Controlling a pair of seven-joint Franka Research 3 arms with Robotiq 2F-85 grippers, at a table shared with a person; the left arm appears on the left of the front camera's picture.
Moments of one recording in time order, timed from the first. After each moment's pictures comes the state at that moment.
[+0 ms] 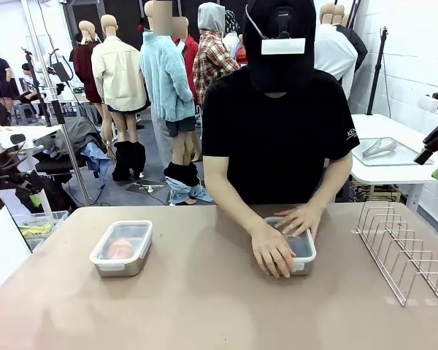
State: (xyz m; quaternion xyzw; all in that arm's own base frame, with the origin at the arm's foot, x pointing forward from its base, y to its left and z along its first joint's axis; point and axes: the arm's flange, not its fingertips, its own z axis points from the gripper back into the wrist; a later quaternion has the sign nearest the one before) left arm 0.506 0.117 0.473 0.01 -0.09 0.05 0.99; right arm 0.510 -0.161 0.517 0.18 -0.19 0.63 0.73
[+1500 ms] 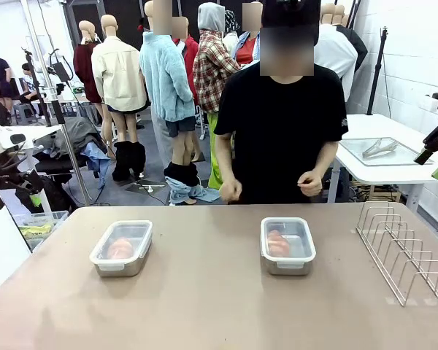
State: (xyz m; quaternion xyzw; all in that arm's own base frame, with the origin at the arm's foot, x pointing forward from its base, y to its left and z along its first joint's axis) left arm 0.506 0.117 0.473 0.01 -0.09 0.05 0.99; right arm 0.510 -0.161 0.517 0.18 -0.19 0.63 0.73
